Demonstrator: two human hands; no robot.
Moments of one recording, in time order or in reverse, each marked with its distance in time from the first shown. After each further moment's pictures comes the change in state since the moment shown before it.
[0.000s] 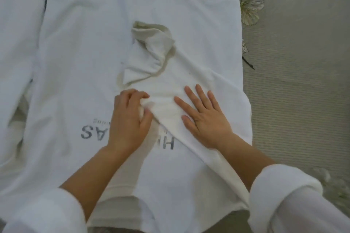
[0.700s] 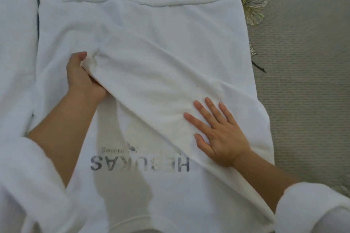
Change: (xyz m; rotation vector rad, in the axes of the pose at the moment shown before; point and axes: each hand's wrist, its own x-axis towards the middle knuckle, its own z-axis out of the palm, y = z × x) left_hand 0.171 -0.039 -0.056 -1.395 0.131 -0.849; right_hand 0.006 0.000 0.007 0.050 0.055 0.018
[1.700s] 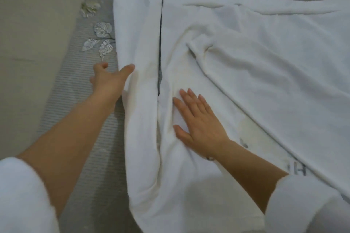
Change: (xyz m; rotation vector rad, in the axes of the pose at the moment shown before) left_hand 0.031 0.140 -0.205 0.944 0.330 0.285; right_hand 0.151 -0.265 -0.007 0.135 0.084 -0.142
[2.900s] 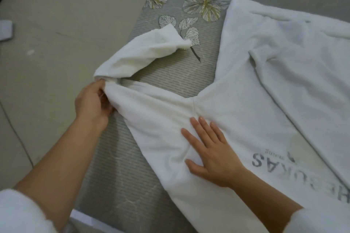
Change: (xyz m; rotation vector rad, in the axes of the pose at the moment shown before) left_hand 0.012 -0.101 -0.148 -0.805 0.172 -0.260; right_hand -0.009 -0.084 0.038 -0.063 -0.110 -0.220
